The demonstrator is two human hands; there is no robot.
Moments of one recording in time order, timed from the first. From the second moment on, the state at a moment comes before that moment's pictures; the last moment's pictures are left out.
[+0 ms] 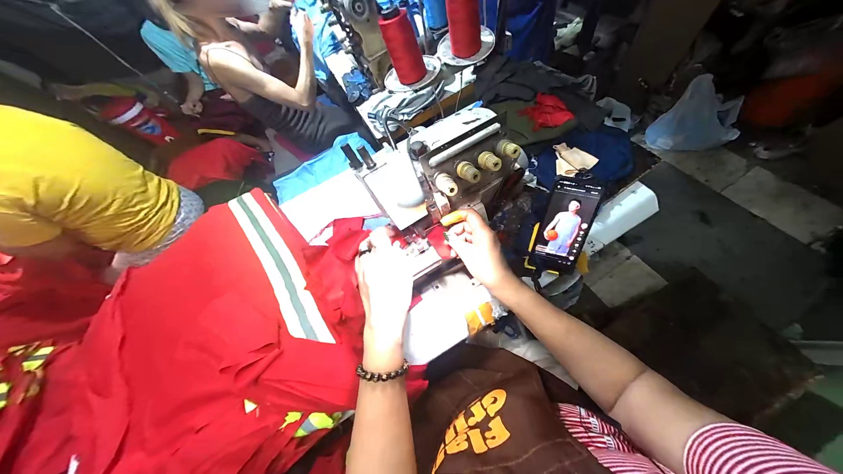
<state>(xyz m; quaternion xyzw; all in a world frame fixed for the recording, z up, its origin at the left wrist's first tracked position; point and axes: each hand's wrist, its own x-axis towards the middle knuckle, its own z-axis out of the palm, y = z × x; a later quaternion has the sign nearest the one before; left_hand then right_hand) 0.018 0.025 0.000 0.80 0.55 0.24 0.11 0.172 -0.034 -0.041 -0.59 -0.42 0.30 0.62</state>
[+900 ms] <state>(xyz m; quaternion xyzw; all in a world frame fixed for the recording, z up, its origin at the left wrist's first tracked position) 0.028 0.063 0.001 0.76 0.63 0.18 0.00 0.167 -0.067 -0.084 -0.65 -0.57 0.22 0.44</state>
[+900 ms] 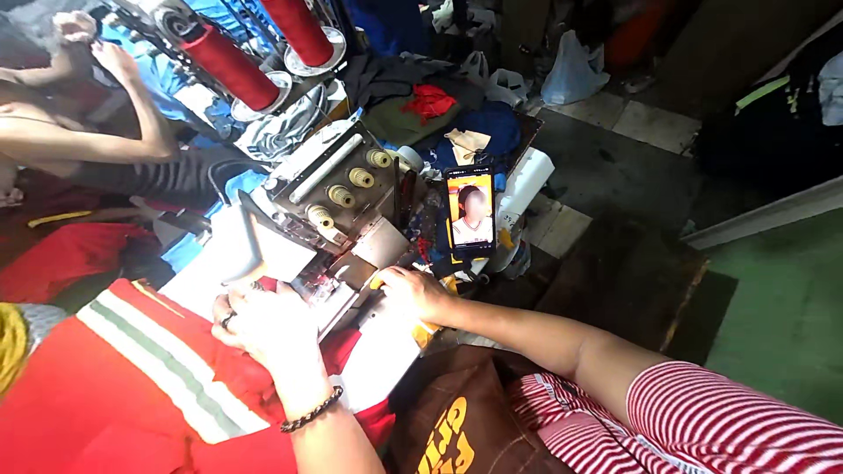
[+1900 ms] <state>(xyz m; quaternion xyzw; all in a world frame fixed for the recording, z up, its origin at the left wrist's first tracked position) 0.022 0.064 -0.005 0.77 0.62 0.17 0.02 0.163 -0.062 -0.104 -0.64 -0.59 0.16 0.46</state>
